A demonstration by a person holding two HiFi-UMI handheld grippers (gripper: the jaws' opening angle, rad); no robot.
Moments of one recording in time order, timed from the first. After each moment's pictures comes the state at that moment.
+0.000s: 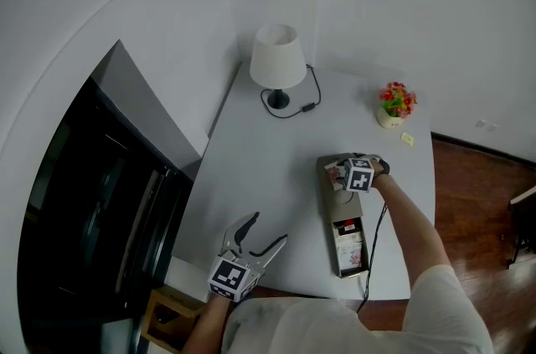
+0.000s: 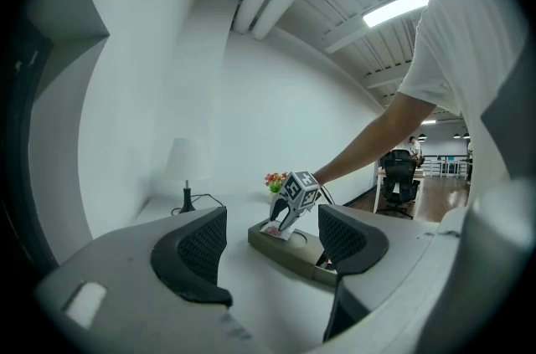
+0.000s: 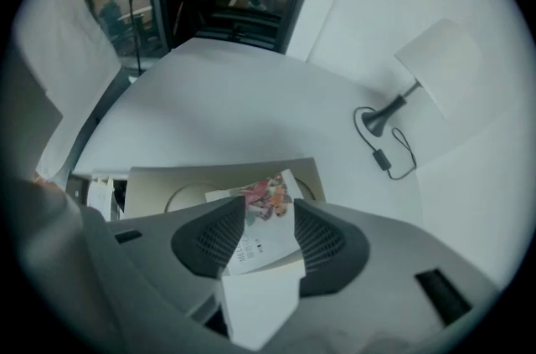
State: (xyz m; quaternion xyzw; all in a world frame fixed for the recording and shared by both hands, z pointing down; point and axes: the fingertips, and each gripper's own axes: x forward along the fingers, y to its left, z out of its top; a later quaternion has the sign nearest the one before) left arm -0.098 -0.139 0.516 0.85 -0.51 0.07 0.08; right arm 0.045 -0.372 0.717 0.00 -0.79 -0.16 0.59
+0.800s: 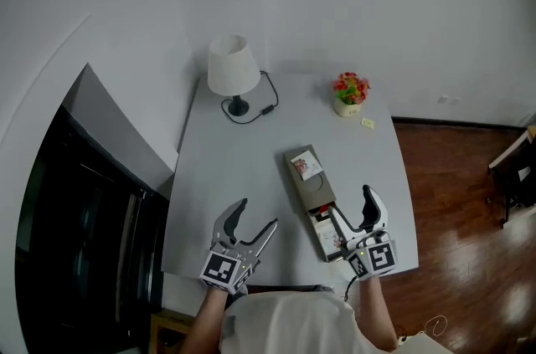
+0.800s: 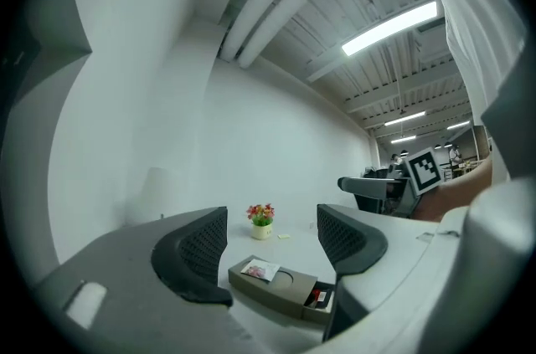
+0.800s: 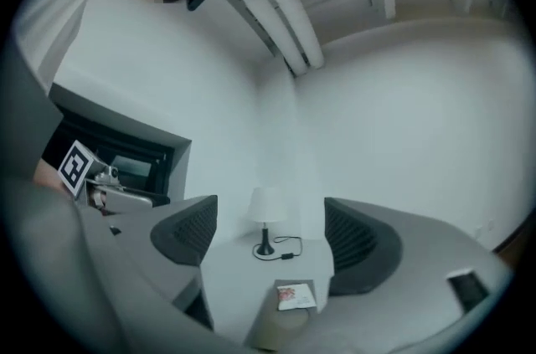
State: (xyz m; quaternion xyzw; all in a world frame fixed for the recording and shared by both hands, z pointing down) left arm -0.068 -0.145 0.468 0.89 -0.47 -0.01 0.01; right arm 0.128 -0.176 0.445 0.50 -0.86 -0.03 -0.05
